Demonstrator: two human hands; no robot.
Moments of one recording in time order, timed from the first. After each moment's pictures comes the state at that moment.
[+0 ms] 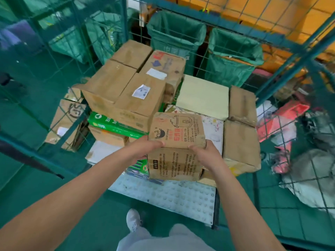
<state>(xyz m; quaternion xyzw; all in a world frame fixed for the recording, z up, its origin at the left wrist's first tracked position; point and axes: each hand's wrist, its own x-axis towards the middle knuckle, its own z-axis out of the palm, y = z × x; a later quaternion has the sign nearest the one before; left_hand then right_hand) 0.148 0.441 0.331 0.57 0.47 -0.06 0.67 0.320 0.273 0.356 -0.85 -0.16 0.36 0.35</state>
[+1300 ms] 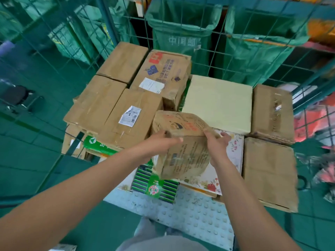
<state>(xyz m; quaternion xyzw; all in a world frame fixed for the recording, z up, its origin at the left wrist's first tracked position) 0.370 0.563 0.323 0.65 0.46 -0.13 0.60 0.546 0.434 0.261 -0.77 0.05 0.38 0.51</state>
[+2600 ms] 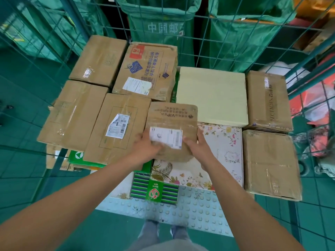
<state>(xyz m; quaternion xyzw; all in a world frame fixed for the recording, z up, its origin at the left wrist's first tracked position) 0.379 0.636 0.235 0.74 0.47 -0.15 0.45 0.536 0.478 0.215 -0.76 -0.04 0.46 0.45</state>
